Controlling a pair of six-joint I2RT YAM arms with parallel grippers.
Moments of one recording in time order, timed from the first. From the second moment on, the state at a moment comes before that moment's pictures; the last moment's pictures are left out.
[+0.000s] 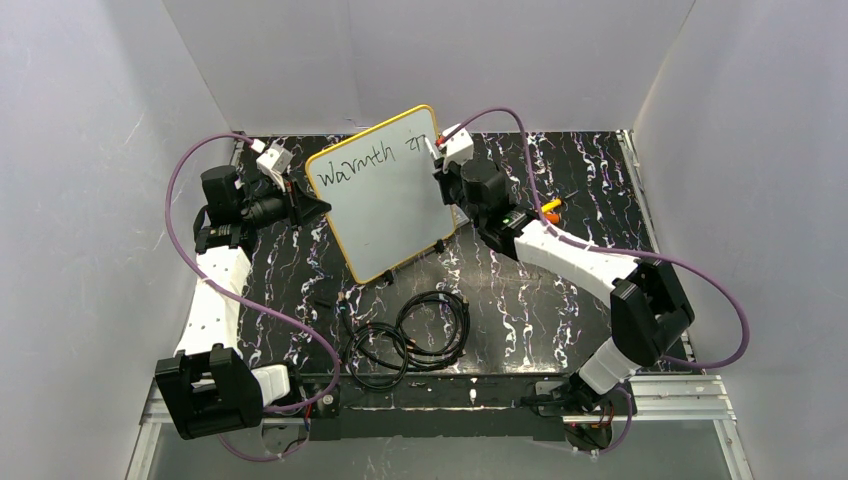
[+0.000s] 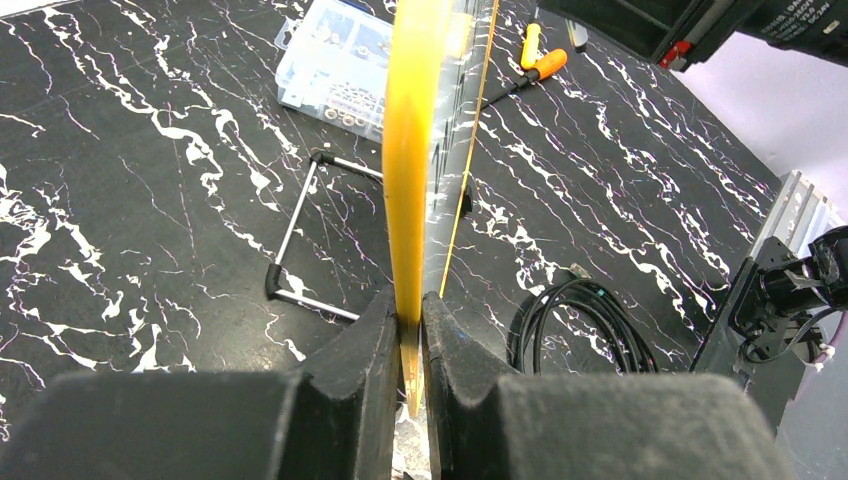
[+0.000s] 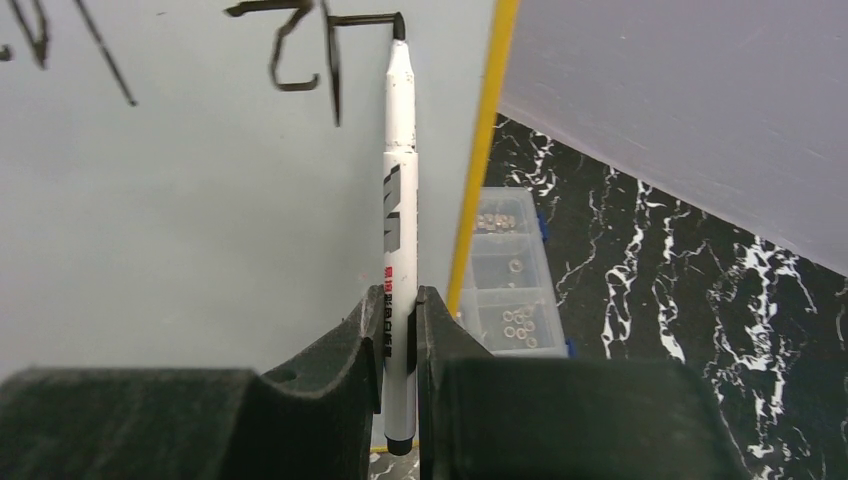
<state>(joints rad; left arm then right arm) 0.17 1.18 0.99 -0.30 1.00 0.09 0.77 1.58 1.17 0.22 0.24 -0.05</state>
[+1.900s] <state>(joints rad) 0.17 1.18 0.99 -0.30 1.00 0.09 0.76 1.54 1.12 0.14 0.29 -0.01</state>
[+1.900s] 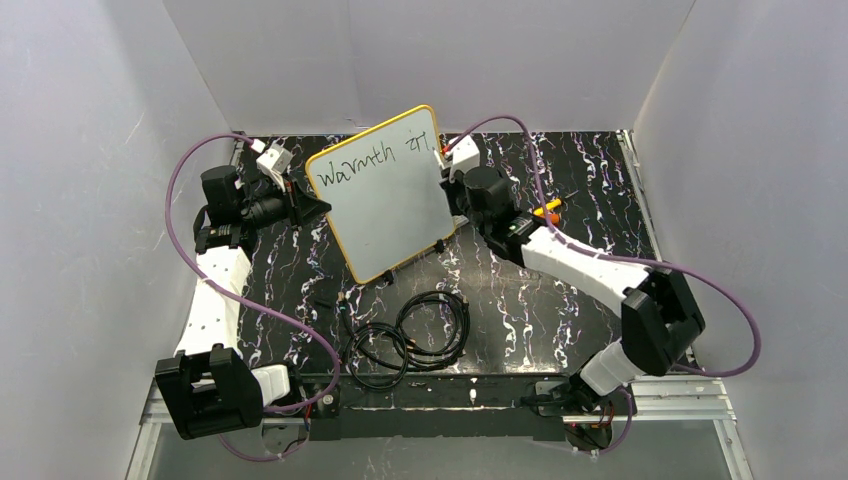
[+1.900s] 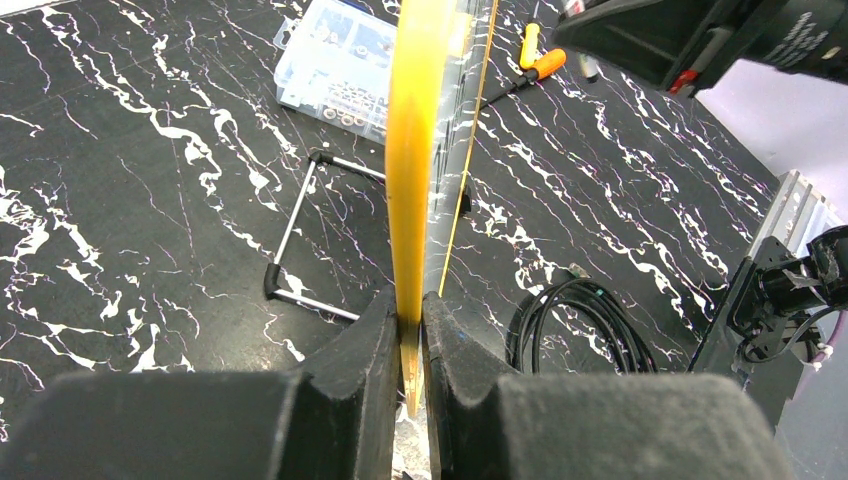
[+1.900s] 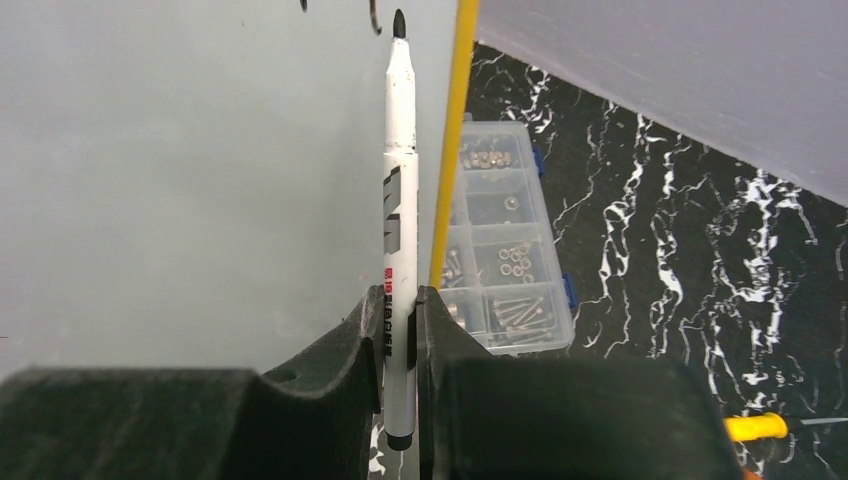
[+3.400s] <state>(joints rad) 0.17 1.17 0.99 -0.31 1.00 0.09 1.14 1.78 1.49 -0.18 0.32 0.05</state>
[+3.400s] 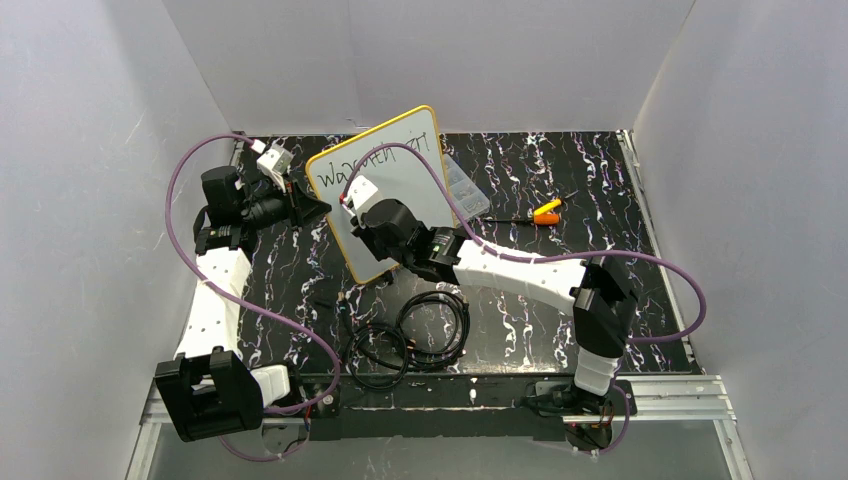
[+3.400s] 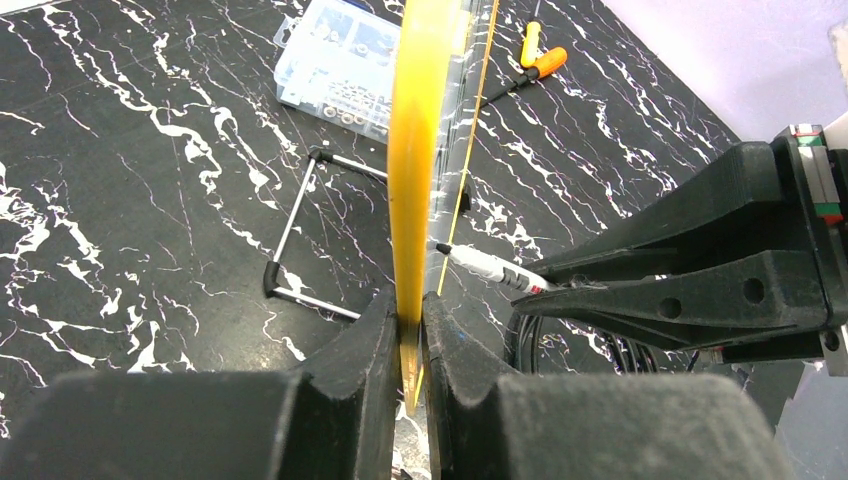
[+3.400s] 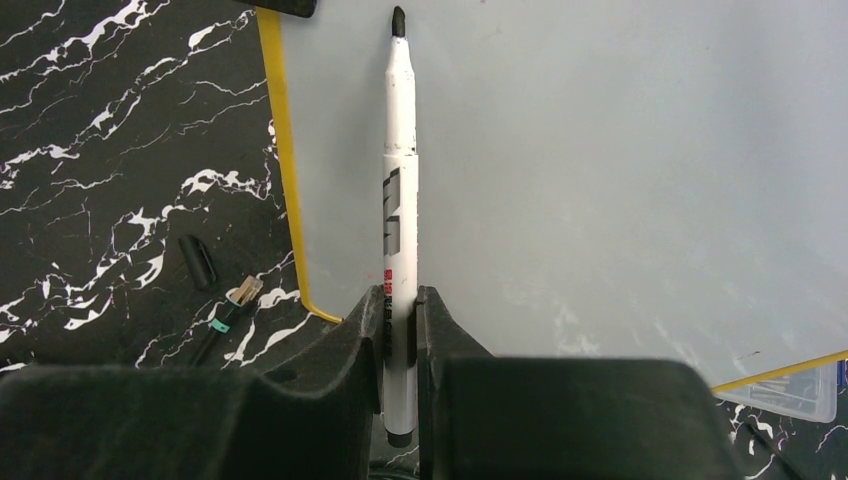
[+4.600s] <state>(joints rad) 0.17 1.17 0.99 -0.31 1.00 0.08 1.15 1.79 1.34 -0.17 0.19 0.07</state>
